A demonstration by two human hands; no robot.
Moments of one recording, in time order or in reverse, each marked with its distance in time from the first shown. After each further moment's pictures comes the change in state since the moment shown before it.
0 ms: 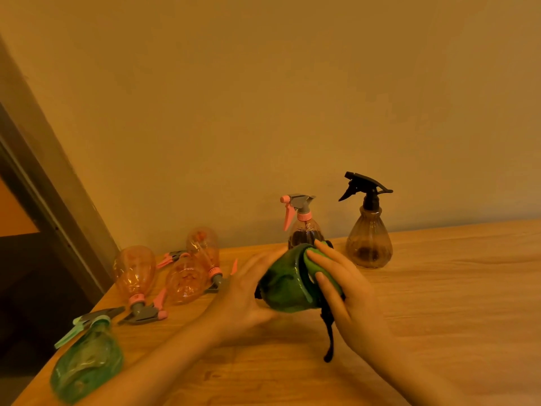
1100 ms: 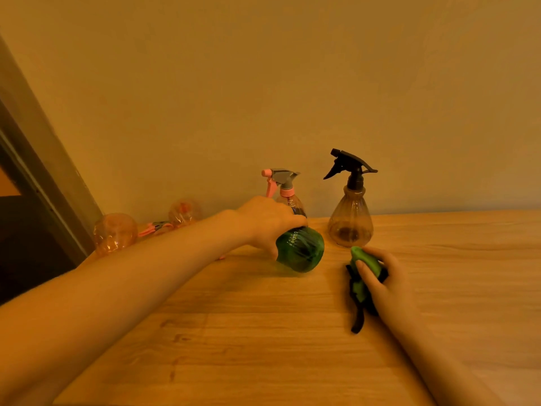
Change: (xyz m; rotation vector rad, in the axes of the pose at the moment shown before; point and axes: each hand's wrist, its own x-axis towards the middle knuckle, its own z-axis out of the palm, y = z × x) left_hand 0.117 0.047 0.004 0.868 -0.565 0.235; right_hand -0.034 0.088 -0.078 -0.046 0.154 0.442
